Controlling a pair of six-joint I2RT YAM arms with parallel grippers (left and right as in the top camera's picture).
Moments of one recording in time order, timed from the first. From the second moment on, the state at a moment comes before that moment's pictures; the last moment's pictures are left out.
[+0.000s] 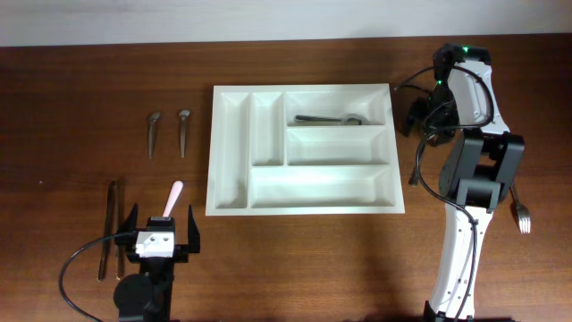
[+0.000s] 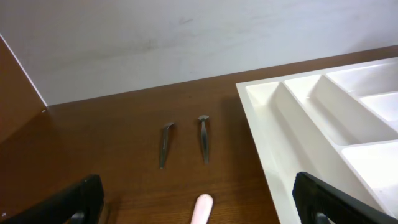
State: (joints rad) left arm 0.03 0.01 0.04 -0.15 -0.01 0.18; right arm -0.16 2.61 2.35 -1.47 -0.03 0.31
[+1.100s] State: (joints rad) left arm 0.03 0.01 0.04 -0.15 -0.01 0.18; right arm -0.16 2.61 2.35 -1.51 -0.02 0.33
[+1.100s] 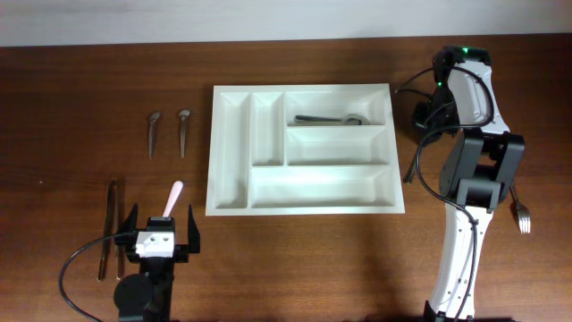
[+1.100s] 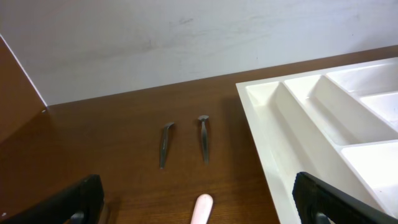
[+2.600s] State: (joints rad) left arm 0.03 0.01 0.04 -0.15 -0.01 0.18; right arm 0.19 2.52 2.93 -1.59 -0.18 1.28
